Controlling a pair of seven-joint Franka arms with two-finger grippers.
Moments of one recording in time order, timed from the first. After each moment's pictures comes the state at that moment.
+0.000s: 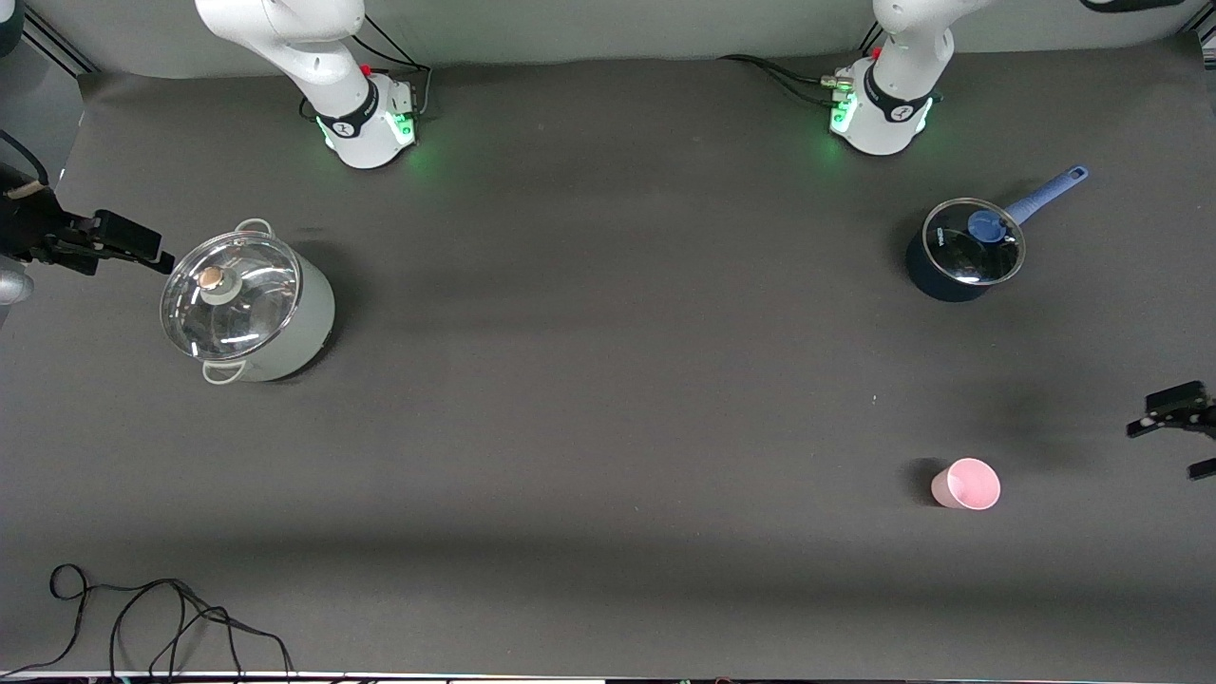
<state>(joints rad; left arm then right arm) 0.40 0.60 0.01 -1.46 -0.63 2.06 1.40 -0.02 0.01 -0.01 -1.52 0.05 1.45 0.04</state>
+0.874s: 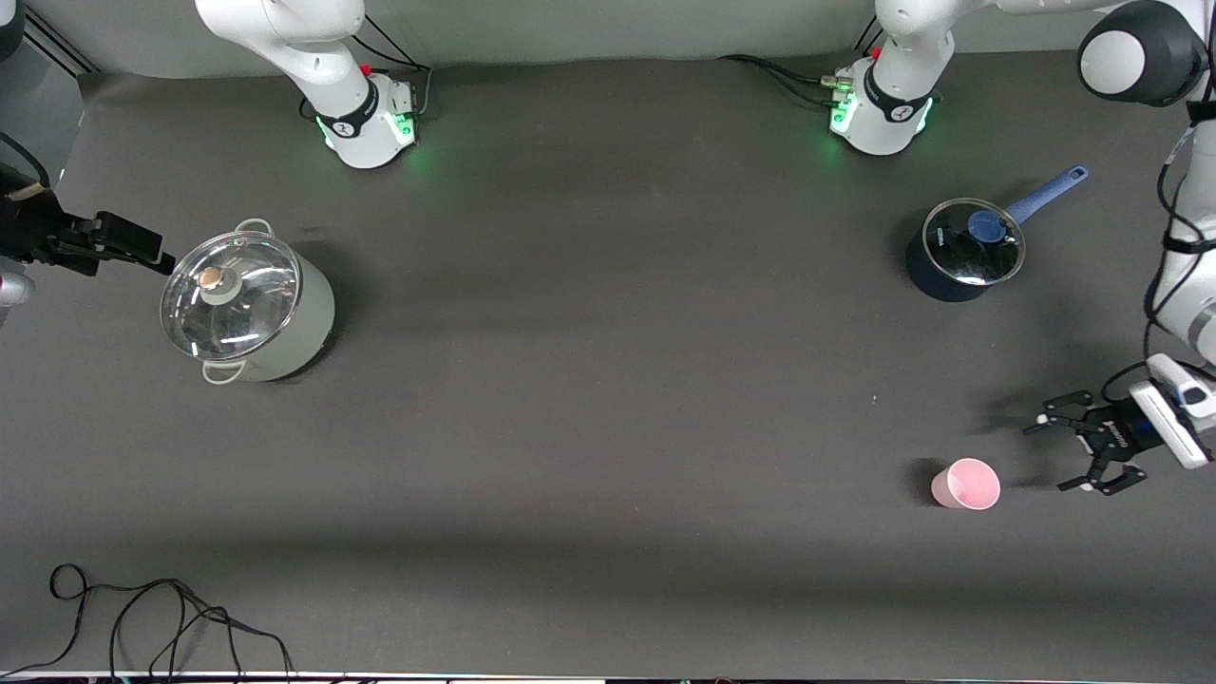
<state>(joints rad) 0.48 0.87 0.01 -1.51 -1.19 1.84 2.32 -0.02 0.02 -0.01 -1.52 0.05 1.45 0.04</state>
